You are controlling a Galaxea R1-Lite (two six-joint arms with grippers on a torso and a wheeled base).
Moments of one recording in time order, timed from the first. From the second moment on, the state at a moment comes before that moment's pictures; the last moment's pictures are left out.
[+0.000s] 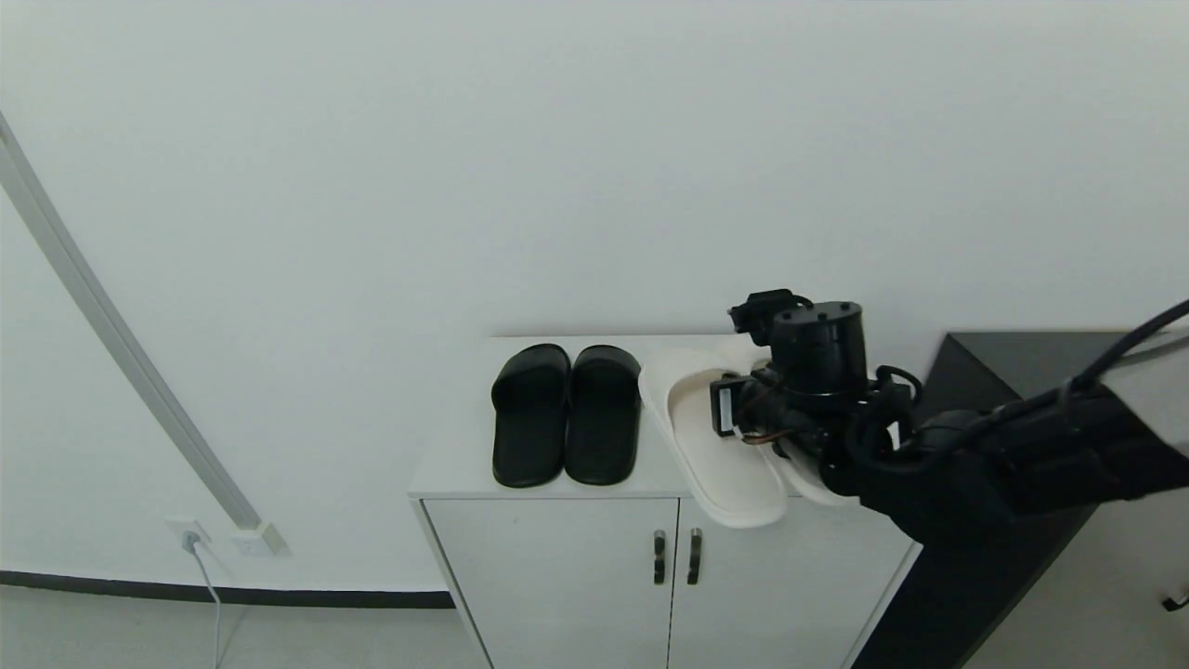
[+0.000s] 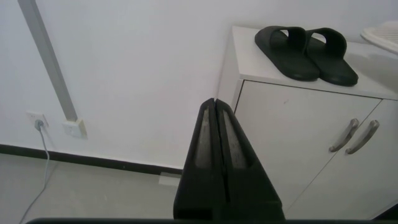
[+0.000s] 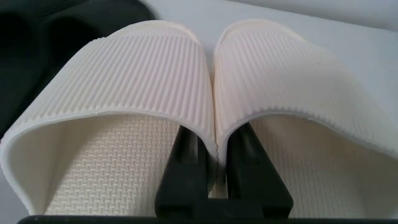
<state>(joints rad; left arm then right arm) 0.00 0.00 0.00 0.00 0.13 -0.10 0.68 1.96 -1.10 -0.60 -0.42 0.11</state>
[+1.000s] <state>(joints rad) 0.00 0.00 0.00 0.00 0.13 -0.10 0.76 1.51 -0.60 -0.61 0.05 0.05</state>
